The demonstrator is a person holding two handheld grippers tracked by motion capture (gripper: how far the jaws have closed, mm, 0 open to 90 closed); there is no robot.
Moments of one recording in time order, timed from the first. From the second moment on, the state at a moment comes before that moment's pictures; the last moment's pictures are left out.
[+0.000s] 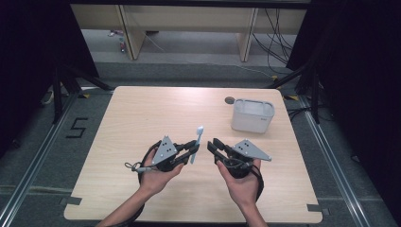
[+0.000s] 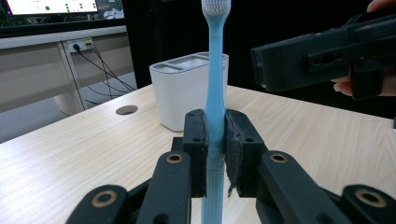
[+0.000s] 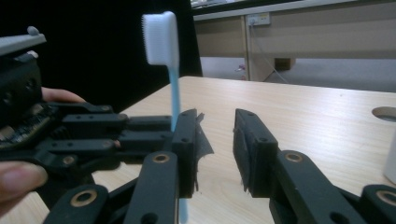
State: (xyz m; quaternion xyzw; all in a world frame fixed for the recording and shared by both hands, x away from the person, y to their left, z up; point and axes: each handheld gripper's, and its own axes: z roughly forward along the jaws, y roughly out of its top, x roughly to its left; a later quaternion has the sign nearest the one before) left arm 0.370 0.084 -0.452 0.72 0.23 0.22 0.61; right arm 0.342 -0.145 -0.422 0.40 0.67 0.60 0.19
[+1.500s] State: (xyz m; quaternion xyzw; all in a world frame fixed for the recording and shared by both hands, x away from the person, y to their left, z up) left arm 0.363 0.061 -0.448 0.73 0.20 0.25 0.60; right arm 0.346 -0.139 -0.408 0.41 0.66 0.59 0.22
